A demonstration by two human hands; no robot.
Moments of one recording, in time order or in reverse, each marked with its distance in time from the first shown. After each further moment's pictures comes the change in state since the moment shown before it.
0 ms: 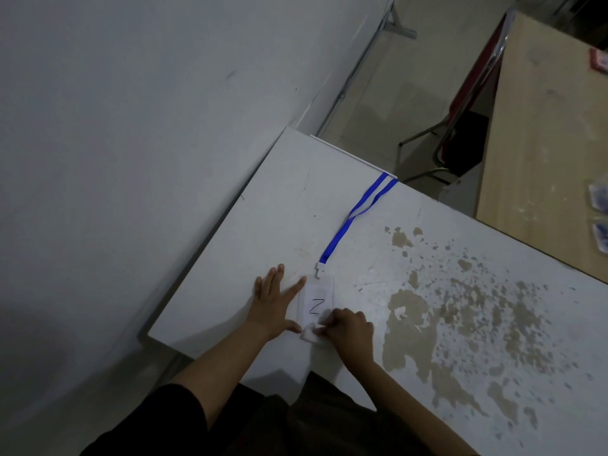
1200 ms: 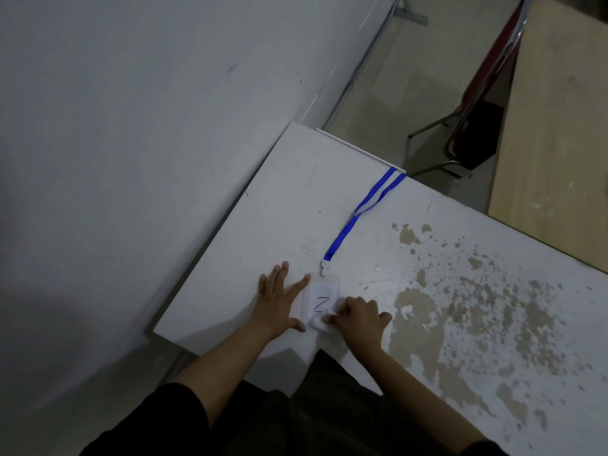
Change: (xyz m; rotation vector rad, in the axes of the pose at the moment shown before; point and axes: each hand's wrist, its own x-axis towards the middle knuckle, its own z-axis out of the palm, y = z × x) left_hand 0.002 -0.002 0.004 -0.040 0.018 0.001; right_hand 0.017 -0.012 -0.019 -0.159 -0.009 0.175
